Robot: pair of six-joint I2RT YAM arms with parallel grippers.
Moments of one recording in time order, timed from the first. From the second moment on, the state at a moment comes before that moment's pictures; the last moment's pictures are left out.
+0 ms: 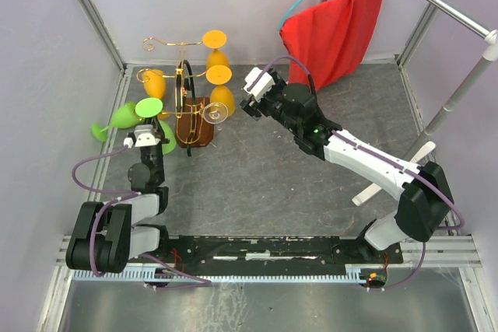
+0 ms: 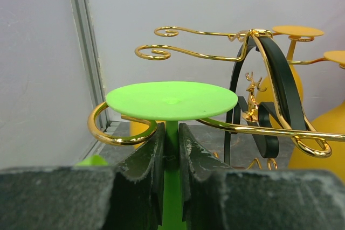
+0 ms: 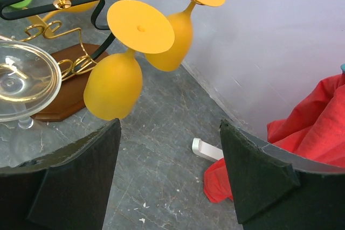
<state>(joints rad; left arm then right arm) -0.08 1.22 0.16 1.54 -0.17 0.13 0.77 1.51 1.21 0.22 0.07 -0.45</state>
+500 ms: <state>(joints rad) -0.08 1.22 0.16 1.54 -0.18 0.14 0.75 1.51 1.21 0.22 0.07 -0.44</state>
